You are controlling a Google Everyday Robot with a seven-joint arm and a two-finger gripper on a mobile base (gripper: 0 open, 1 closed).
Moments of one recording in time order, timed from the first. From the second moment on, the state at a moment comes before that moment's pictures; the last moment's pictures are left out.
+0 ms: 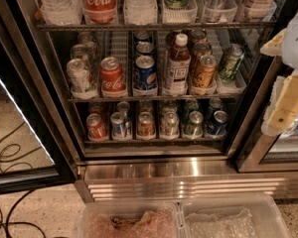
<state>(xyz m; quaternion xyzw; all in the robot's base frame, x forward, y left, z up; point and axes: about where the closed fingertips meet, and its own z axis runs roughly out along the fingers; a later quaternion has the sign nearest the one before) 0.438 -0.217 0.976 -0.60 0.78 -0.03 0.16</state>
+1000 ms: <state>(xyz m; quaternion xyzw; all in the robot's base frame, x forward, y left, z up) 0.411 -0.213 0.973 -0.60 0.77 -0.03 0.23</state>
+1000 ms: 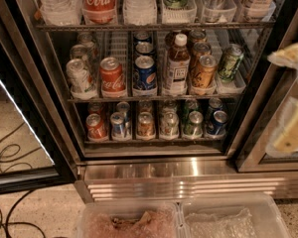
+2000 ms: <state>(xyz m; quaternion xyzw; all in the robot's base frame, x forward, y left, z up) 0.419 -0.185 0.883 -0.57 0.68 0.12 0.44</state>
